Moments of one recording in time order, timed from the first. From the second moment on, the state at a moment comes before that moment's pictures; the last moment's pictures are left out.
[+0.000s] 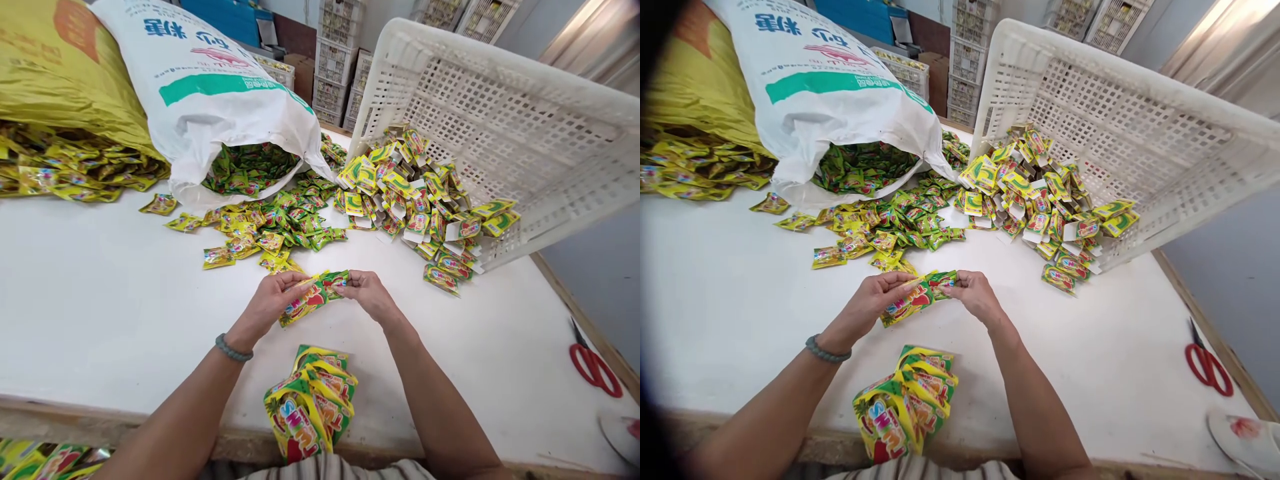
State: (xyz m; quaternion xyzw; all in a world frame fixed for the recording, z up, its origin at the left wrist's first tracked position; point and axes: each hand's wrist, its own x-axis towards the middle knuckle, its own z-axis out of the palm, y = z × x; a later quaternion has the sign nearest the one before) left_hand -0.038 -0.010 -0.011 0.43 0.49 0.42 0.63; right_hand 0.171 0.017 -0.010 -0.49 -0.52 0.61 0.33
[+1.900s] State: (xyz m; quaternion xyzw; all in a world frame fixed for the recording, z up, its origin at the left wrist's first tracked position) left_hand -0.028 -0.015 -0.015 0.39 0.46 0.52 0.60; right_hand 0.142 -0.003 -0.010 -0.44 -0.66 0.45 0.41
